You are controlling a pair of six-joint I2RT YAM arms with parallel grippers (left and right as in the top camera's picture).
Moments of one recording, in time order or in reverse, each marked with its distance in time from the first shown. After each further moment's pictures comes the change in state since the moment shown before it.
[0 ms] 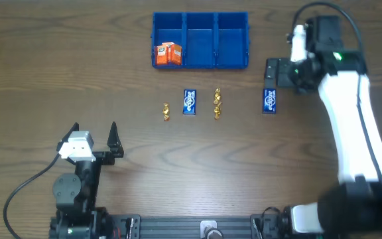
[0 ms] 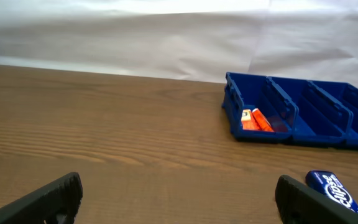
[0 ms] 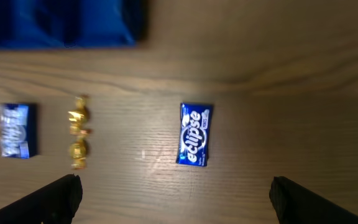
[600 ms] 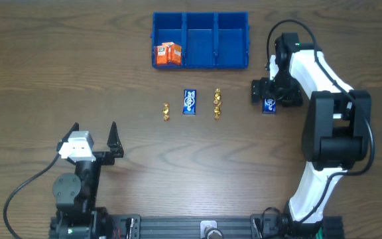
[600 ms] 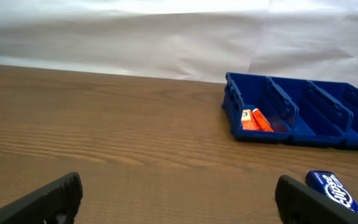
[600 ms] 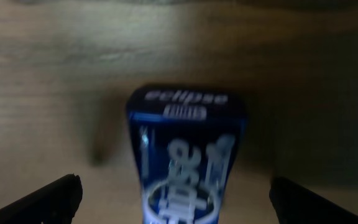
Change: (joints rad) left arm 0.000 0.000 0.000 0.000 0.000 0.000; right arm 0.008 0.441 0.005 0.022 0.018 0.008
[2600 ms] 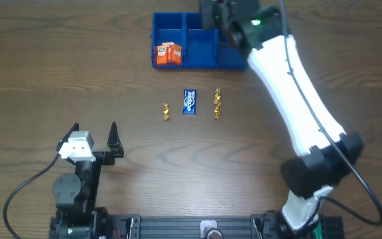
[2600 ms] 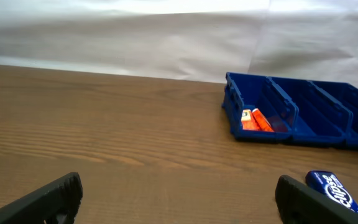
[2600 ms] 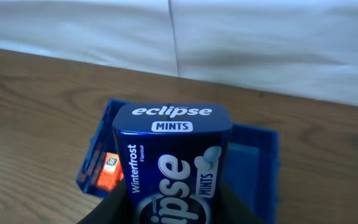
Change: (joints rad) left arm 0.000 0.000 0.000 0.000 0.000 0.000; right arm 0.421 -0.131 0.579 0.240 0.220 0.132
